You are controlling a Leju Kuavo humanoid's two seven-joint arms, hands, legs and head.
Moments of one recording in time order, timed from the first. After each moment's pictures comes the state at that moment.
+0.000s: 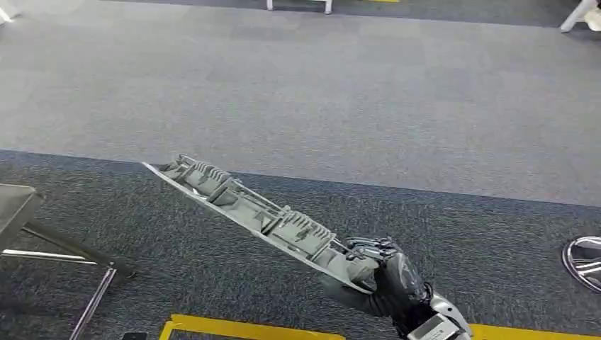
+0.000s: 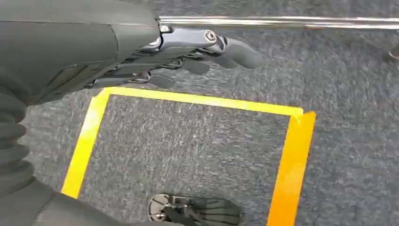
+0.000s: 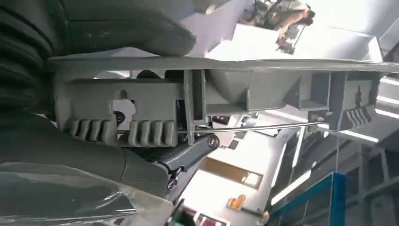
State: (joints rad) left arm -0.10 -0.06 -1.28 -0.09 1.43 0.39 -0.49; right arm 0.17 0.01 0.38 -1.83 0.26 0.04 -0.60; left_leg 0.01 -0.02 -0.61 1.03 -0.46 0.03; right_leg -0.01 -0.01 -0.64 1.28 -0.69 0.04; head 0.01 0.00
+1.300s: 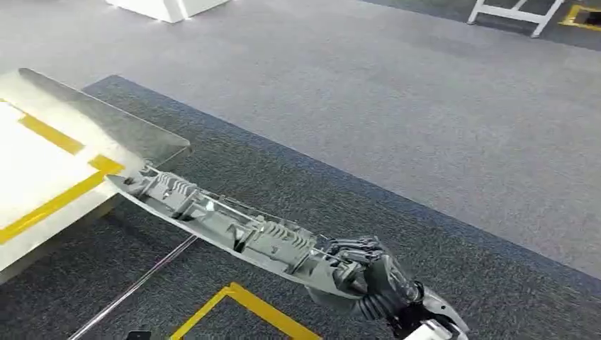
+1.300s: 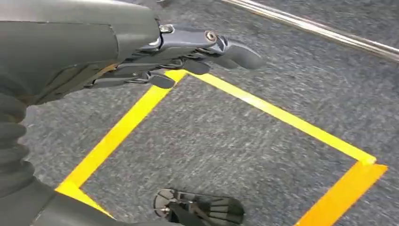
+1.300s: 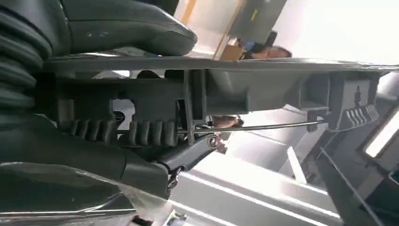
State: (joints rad) left arm -0.10 -0.06 -1.32 -0.09 1.40 0.39 -0.46; right arm 0.14 0.01 0.43 -1.86 0.30 0.08 -0.58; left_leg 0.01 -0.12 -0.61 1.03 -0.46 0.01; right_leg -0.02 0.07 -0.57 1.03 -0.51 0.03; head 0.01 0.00
